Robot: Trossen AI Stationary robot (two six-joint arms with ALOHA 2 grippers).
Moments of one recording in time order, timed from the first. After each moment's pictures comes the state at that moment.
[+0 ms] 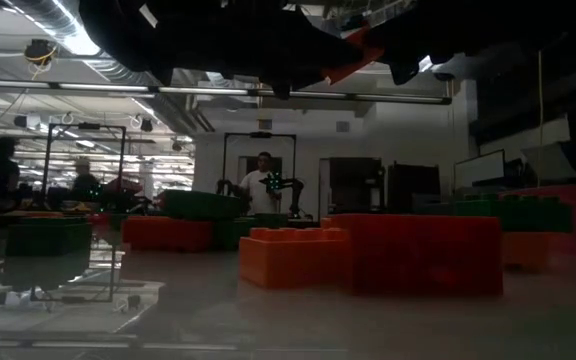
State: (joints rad) left arm -0.09 1.75 0.84 0.85 -0.07 0.08; right arm 0.08 1.19 0.63 0.33 -0.10 -0.03
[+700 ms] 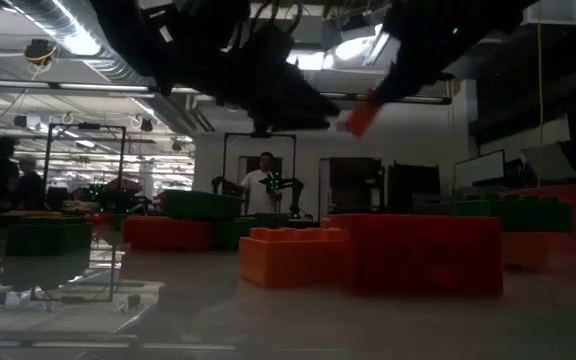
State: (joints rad) left arm 0.06 1.70 0.84 0.54 -0.08 -0.08; right arm -0.25 1.19 0.93 -0.42 0.00 -0.16
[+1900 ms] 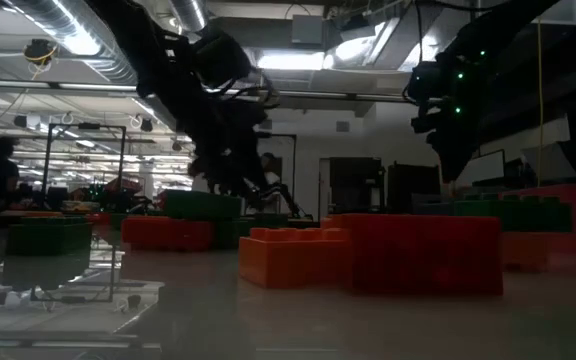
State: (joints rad) left arm 0.27 1.60 0.85 -0.09 -0.09 -0.41; right arm -0.90 1.42 1.05 -0.83 0.17 -0.21
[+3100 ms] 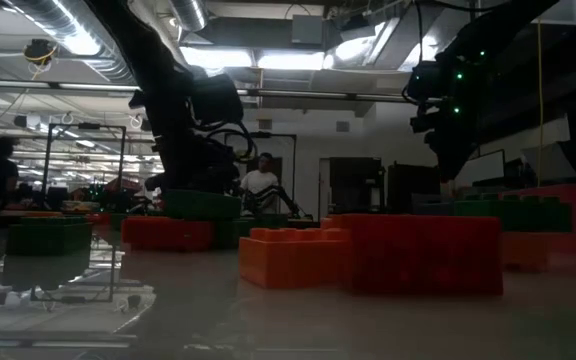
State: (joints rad) left arm 0.36 1.70 0.84 -0.32 -0.25 -0.45; right arm -0.90 1.42 1.05 -0.81 0.14 -0.21
